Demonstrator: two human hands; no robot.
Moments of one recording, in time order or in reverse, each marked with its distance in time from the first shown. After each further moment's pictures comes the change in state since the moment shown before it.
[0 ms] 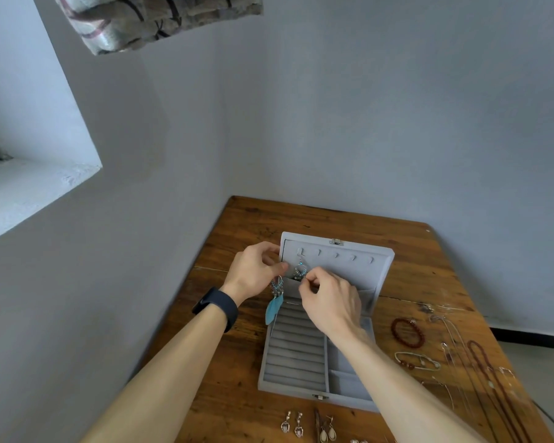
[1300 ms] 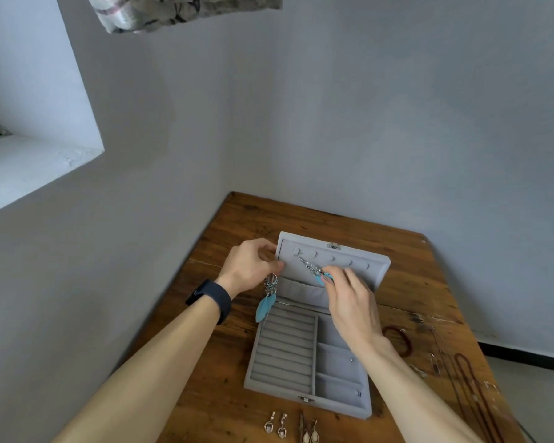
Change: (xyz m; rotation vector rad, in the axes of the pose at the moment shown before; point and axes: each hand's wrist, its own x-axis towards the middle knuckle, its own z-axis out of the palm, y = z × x) left_hand 0.002 0.003 -0.005 -0.031 -0.009 -0.050; right_hand 0.005 0.054 -0.008 -0.021 0.250 -0.329
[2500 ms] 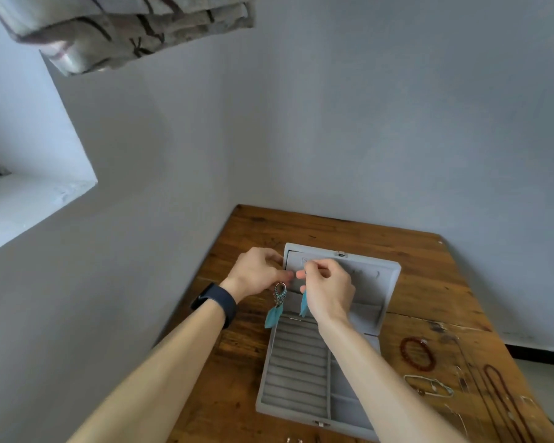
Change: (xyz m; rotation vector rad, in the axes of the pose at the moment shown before) left_hand 0.020 0.017 -0.008 0.029 -0.112 -0.099; right_hand 0.055 -0.076 0.006 0.784 -0.038 0.882
